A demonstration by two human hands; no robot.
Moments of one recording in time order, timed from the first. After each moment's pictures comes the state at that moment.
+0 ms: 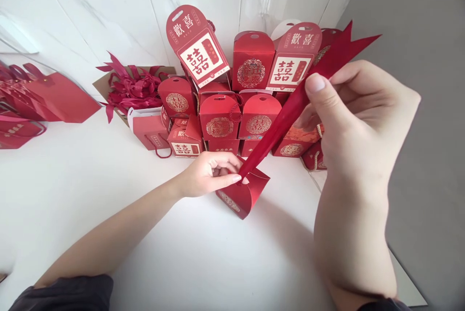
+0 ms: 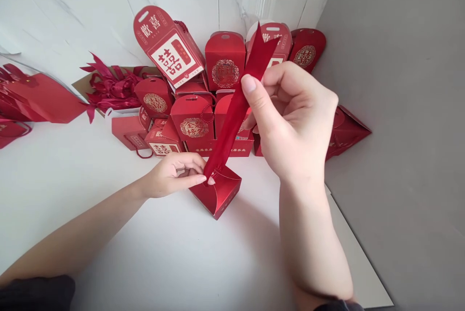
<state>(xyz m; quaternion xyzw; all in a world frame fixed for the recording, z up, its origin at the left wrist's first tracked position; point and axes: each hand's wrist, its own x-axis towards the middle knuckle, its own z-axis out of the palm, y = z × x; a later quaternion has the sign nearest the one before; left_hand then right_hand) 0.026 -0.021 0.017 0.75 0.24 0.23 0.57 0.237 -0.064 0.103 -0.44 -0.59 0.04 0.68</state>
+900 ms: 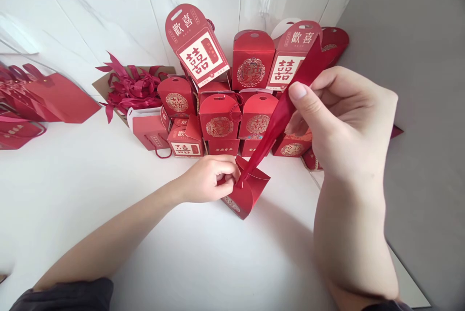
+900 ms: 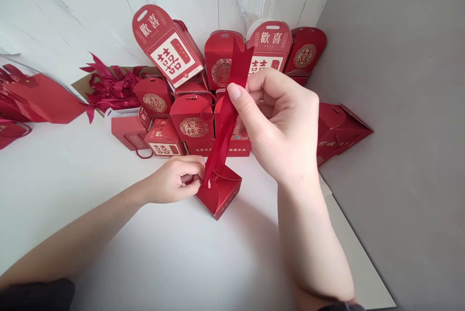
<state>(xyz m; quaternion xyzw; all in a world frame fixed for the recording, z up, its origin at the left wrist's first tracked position) 0.027 -0.025 0.021 0.88 0.26 0.19 0.35 0.233 -0.066 0.105 -0.43 -0.61 0.14 0.65</state>
